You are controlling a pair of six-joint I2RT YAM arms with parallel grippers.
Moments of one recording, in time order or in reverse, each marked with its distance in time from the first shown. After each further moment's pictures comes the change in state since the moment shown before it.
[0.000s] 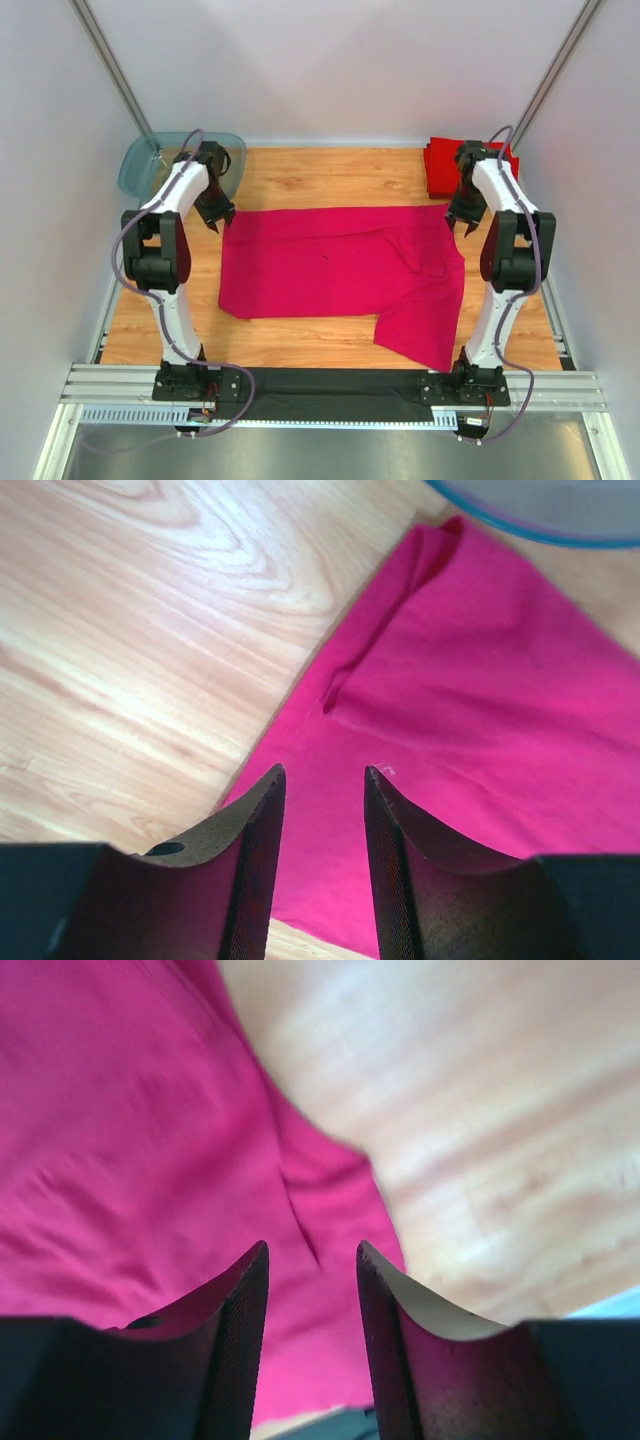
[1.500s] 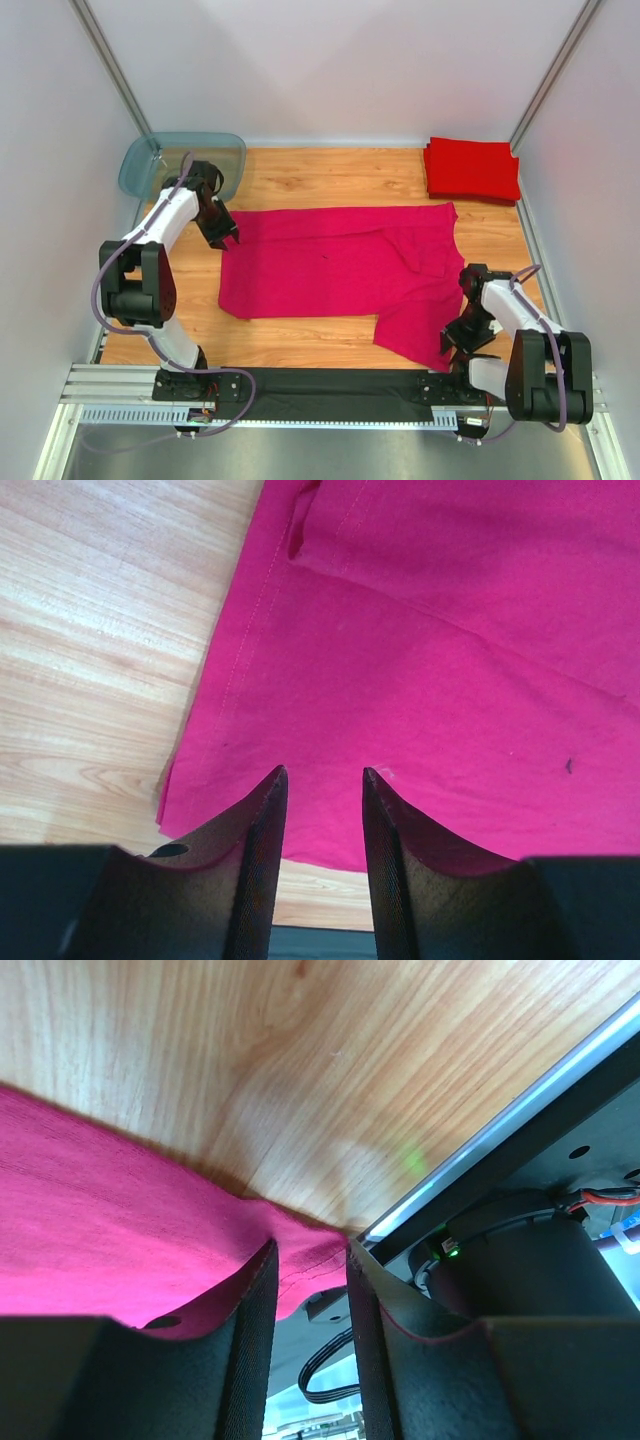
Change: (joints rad) left arm 0.000 -0.343 -0.363 0.133 0.230 0.050; right arm -0.006 -0.912 -1.293 0.017 -0.204 0.542
